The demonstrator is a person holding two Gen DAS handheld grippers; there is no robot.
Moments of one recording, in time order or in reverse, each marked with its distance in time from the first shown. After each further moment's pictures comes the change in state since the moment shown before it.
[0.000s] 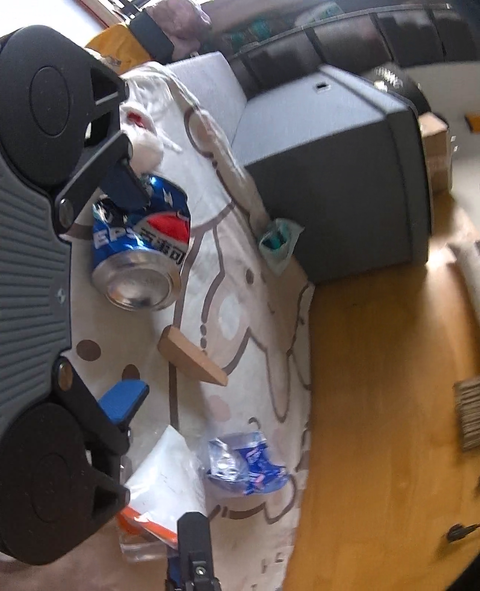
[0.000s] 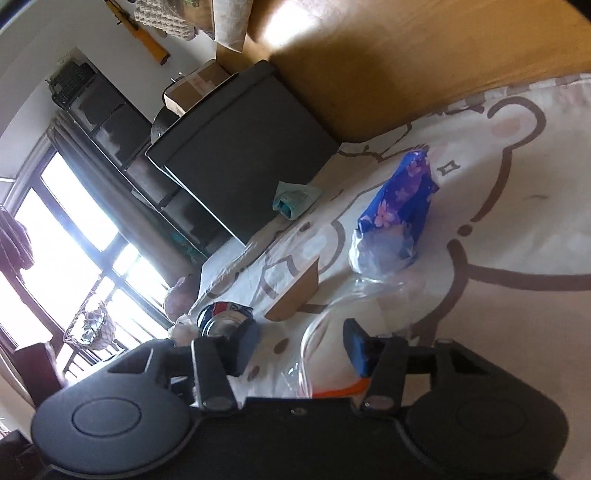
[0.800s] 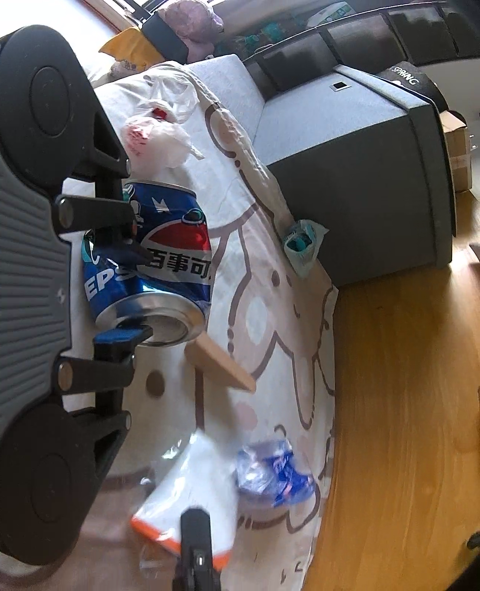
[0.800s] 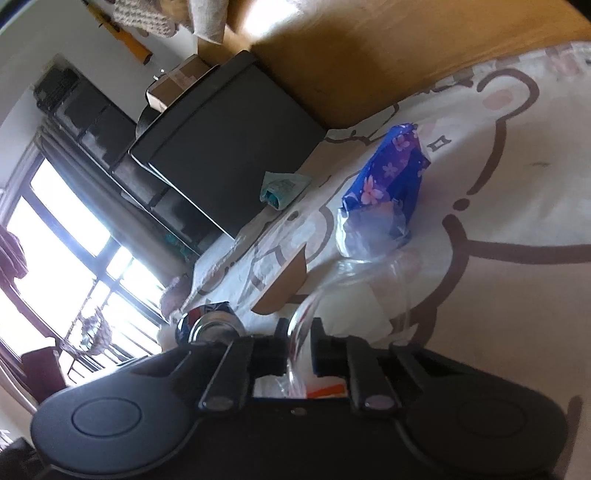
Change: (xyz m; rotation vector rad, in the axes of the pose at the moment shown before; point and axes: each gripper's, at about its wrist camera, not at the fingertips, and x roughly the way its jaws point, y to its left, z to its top) left arm 0.002 -0.005 -0.009 -0.011 0.063 0.028; right arm 0.015 -0.007 -0.006 0.039 0.023 -0.028
